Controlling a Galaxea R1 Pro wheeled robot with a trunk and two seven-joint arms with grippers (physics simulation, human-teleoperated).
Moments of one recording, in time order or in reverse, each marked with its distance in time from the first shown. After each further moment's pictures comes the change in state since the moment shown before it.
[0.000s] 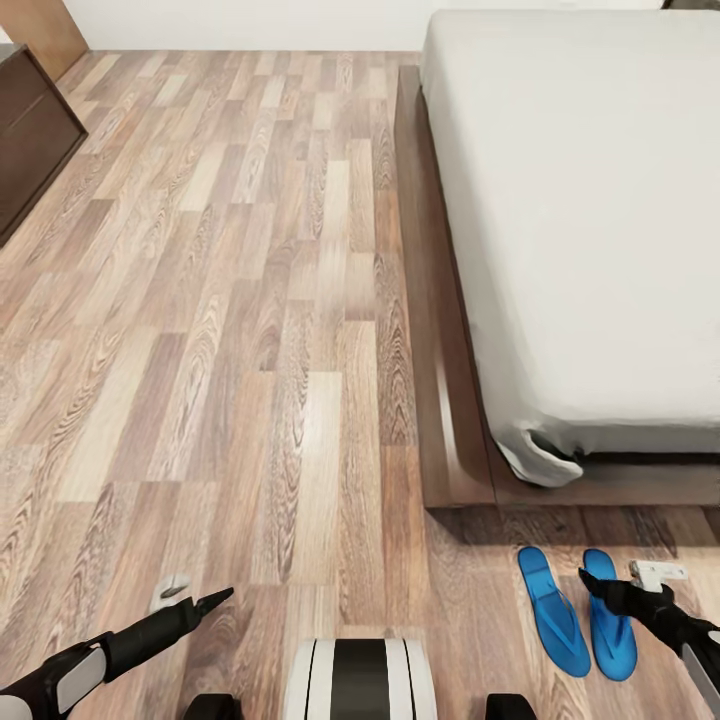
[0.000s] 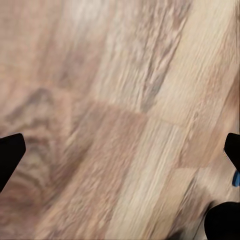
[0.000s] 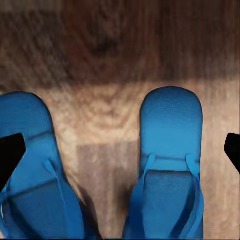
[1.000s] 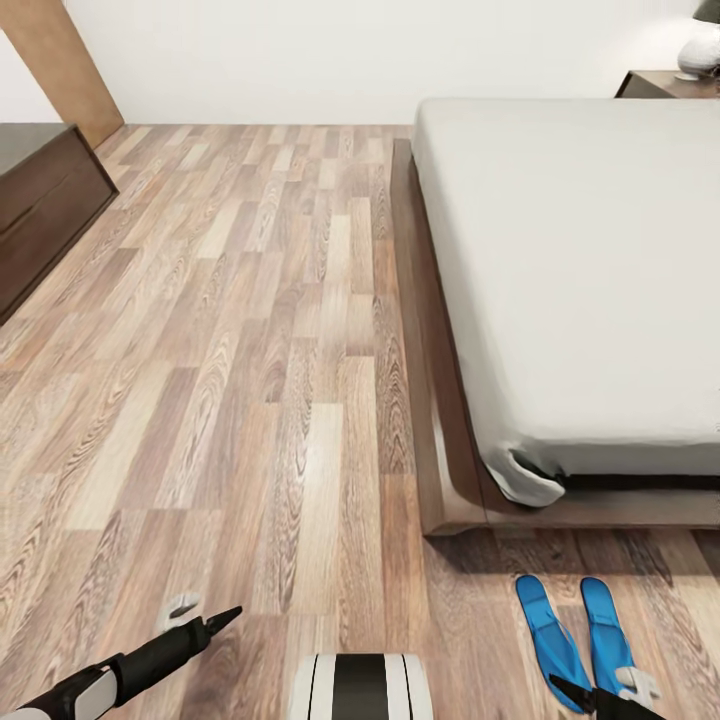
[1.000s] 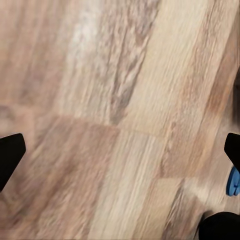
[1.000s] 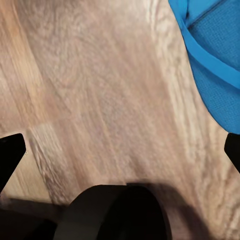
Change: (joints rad) left arm 0.005 -0.078 0.000 0.121 -0.003 -0.055 -0.007; right arm 0.001 -0.003 -0.008 0.505 -0.143 0.028 0.614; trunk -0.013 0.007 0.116
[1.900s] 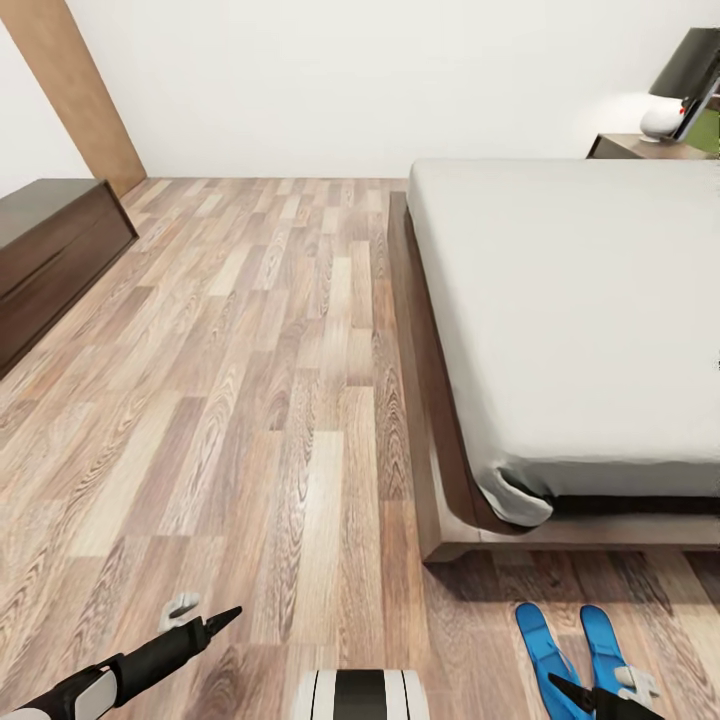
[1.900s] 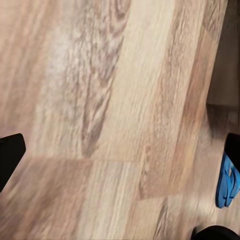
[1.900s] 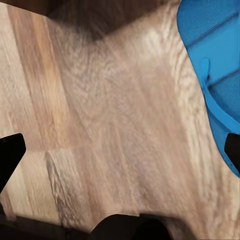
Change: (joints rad) left arm 0.000 0.000 0.001 0.001 0.000 0.000 0.003; right arm 0.000 0.002 0.001 0.001 0.000 -0.020 -0.003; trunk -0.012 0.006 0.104
